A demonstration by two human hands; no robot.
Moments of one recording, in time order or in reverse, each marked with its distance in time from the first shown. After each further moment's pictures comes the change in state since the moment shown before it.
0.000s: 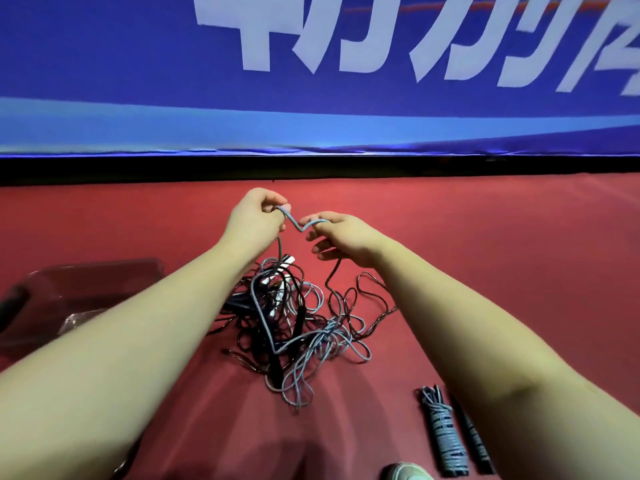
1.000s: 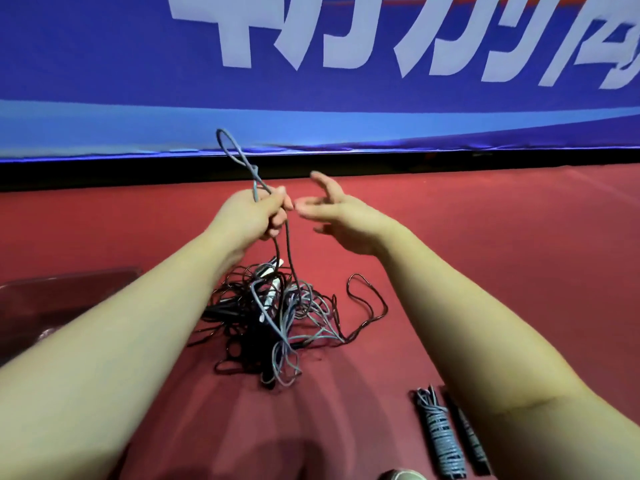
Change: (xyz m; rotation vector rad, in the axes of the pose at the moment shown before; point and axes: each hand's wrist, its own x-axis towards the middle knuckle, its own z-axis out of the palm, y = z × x) left_hand 0.019 0.012 0.008 -0.218 -0.292 -0.011; right_hand -0.008 -0.027 -0.018 0.026 -0.022 -0.155
